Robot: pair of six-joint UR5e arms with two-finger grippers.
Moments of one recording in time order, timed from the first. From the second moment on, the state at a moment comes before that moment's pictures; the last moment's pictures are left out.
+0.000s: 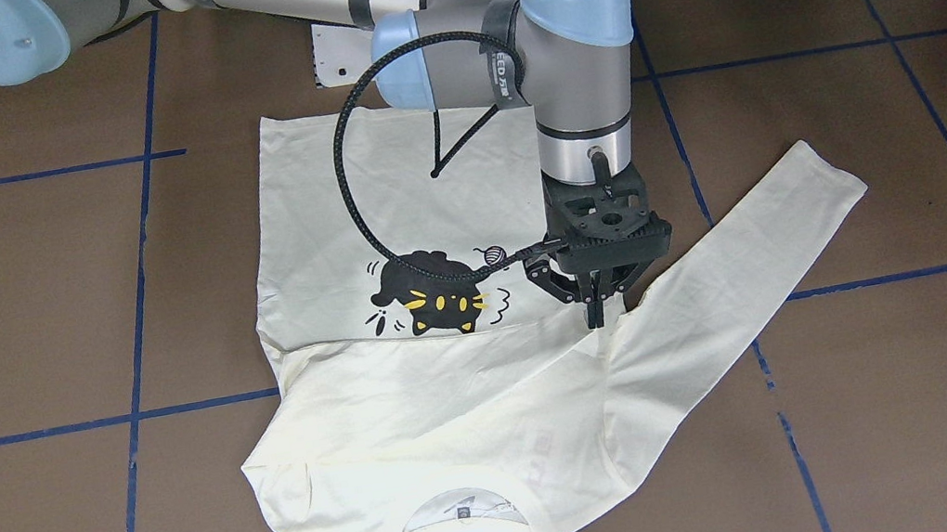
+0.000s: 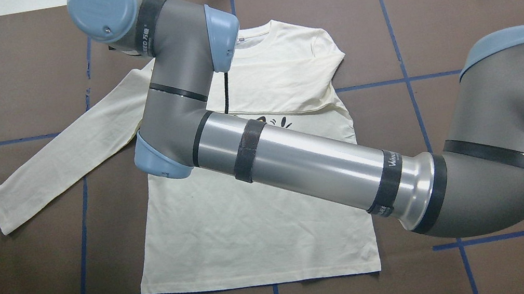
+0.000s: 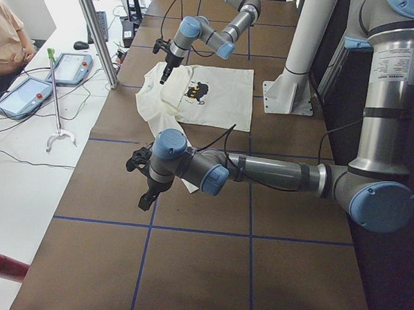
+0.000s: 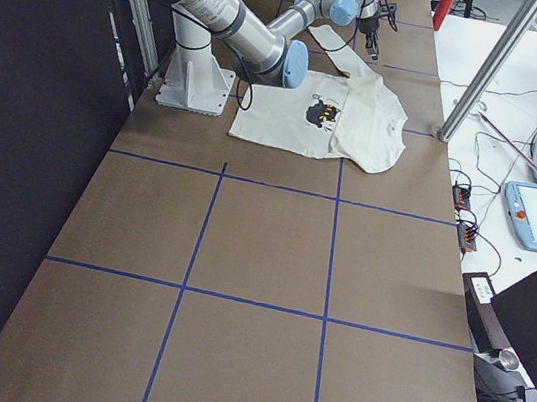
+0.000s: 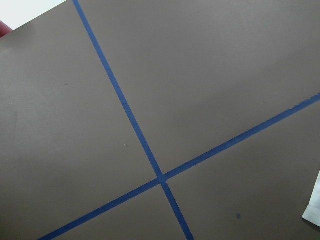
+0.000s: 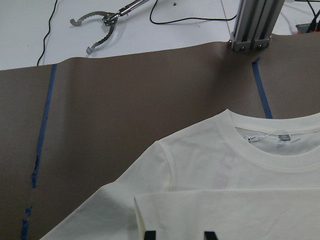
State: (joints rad) left arm -1.50 -1.57 -1.64 -1.96 -2.28 0.08; right arm 0.59 -0.22 0.92 -1.34 1.55 1.28
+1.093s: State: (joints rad) left arm -1.45 -1.63 -1.68 -2.30 -2.29 -0.10; right arm 1.03 -0.72 1.50 -1.64 2.11 0.71
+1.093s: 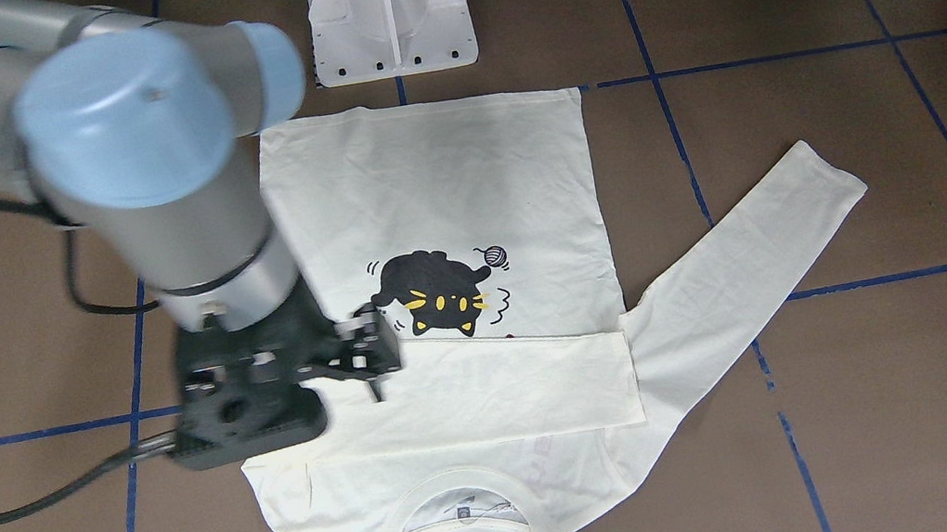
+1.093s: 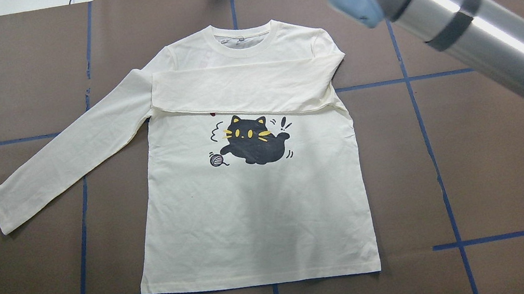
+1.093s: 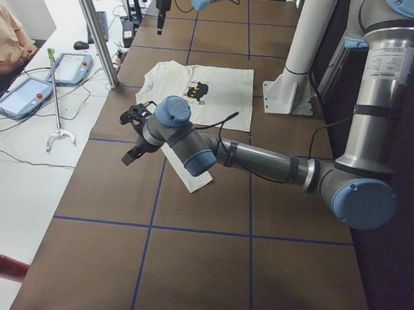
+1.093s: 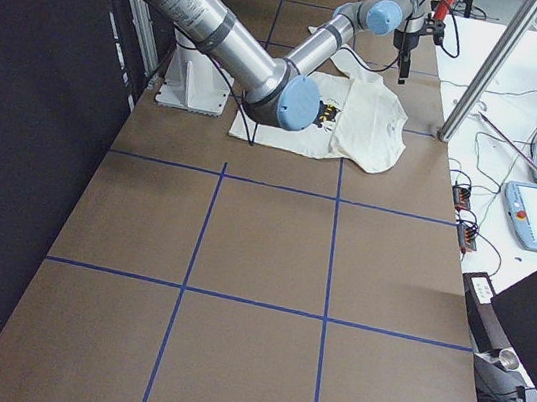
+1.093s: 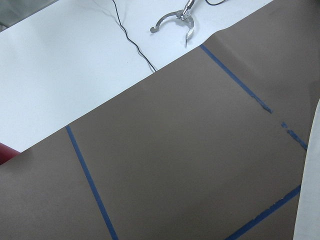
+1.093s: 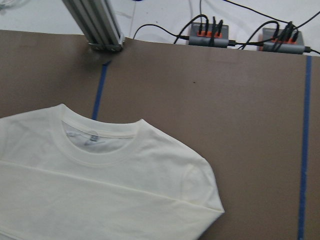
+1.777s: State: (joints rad) left arm -1.20 -1.48 -1.68 -2.51 -2.20 -0.22; right arm 1.17 -1.26 1.92 -1.66 2.19 0.43
